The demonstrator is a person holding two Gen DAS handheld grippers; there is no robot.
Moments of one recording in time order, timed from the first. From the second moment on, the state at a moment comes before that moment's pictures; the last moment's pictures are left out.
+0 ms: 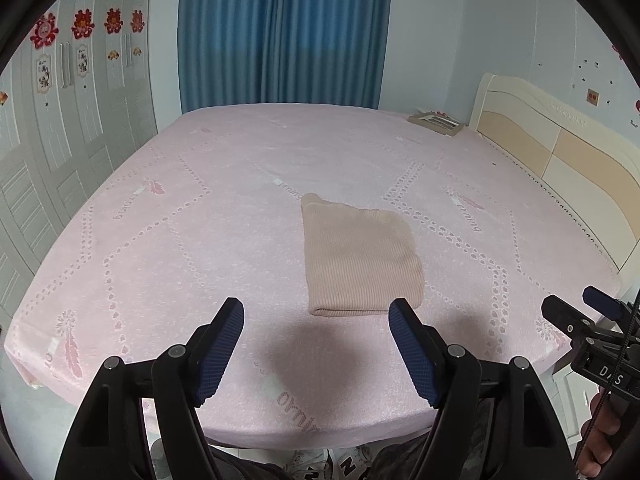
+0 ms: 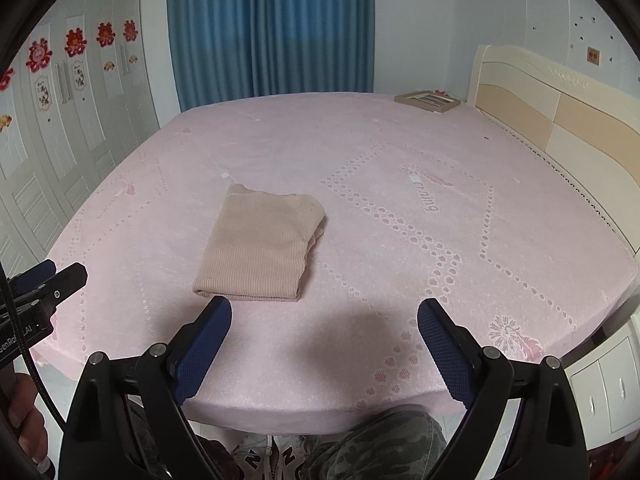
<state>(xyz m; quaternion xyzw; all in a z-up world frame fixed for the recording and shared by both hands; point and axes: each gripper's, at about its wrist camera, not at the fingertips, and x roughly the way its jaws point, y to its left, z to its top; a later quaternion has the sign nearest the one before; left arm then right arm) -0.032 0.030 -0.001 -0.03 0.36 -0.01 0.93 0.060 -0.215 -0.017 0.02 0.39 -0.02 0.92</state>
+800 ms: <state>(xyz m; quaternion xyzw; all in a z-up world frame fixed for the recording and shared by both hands) -0.034 0.030 0.000 -0.03 0.36 0.00 0.93 0.060 -0.217 -0.010 0.02 0.39 -0.02 0.92</state>
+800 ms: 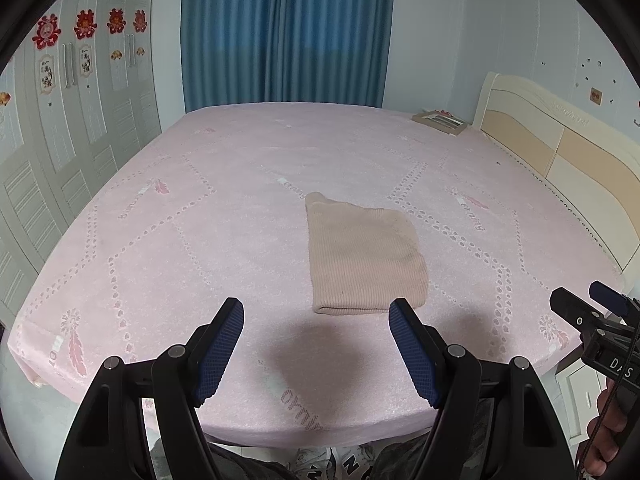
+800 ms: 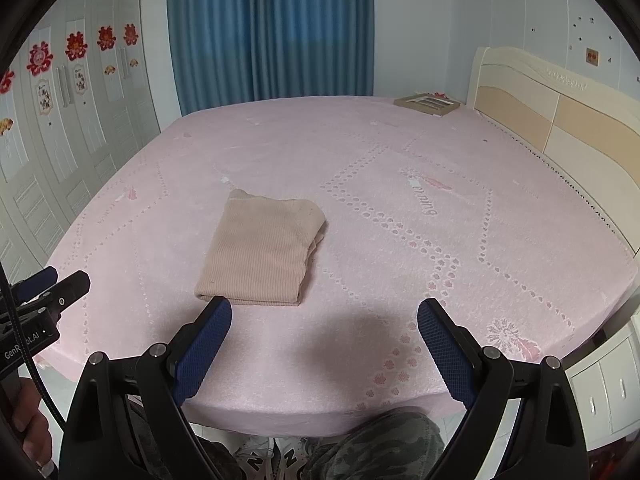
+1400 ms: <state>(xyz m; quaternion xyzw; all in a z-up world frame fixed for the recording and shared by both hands) -0.035 0.031 0.004 -0.03 0.36 0.00 0.93 0.059 -0.221 -0.006 0.03 0.39 -0.02 0.92</state>
